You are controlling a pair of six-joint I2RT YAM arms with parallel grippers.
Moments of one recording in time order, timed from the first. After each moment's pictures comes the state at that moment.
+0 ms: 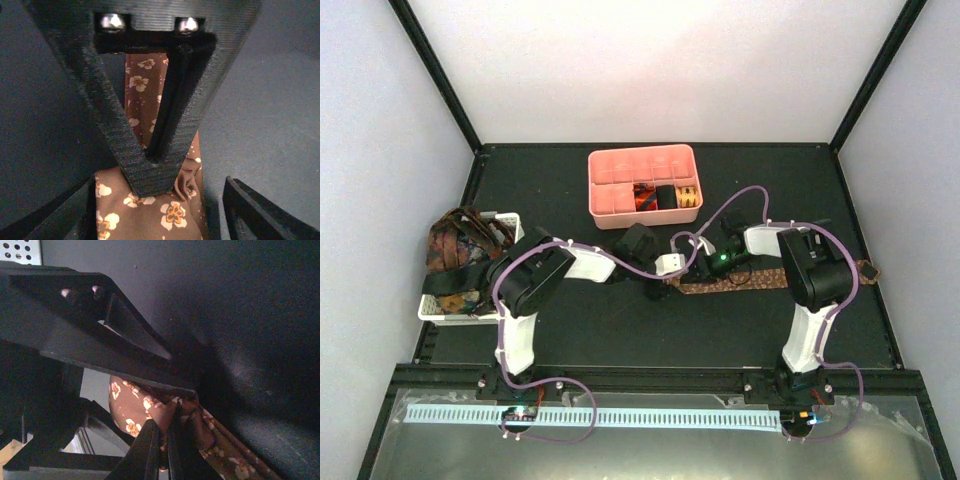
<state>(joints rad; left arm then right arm) -0.73 1.97 0.95 0.17 0.63 0.46 0.31 1.90 0.95 -0.49 -0.93 0.01</state>
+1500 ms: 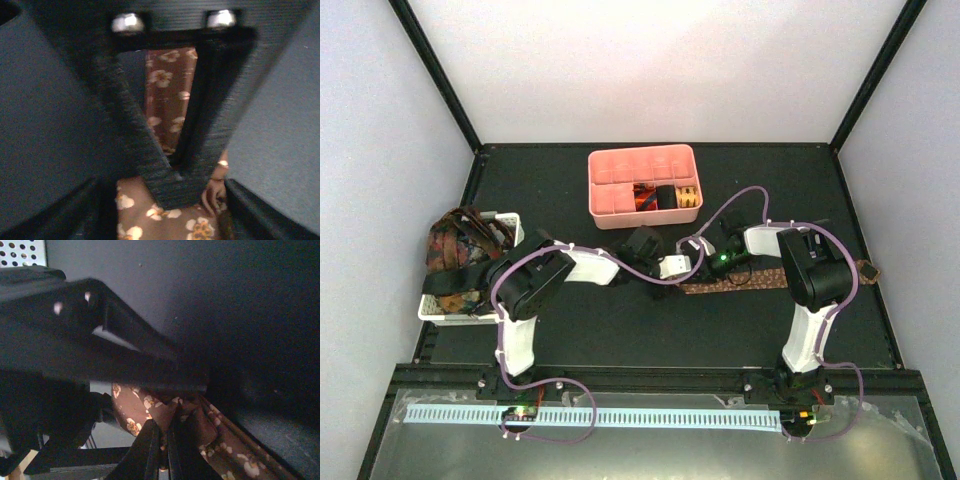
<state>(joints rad) -0.78 1.95 0.97 0.14 0.45 0.47 0.31 1.90 0.95 -0.49 -0.95 0.01</state>
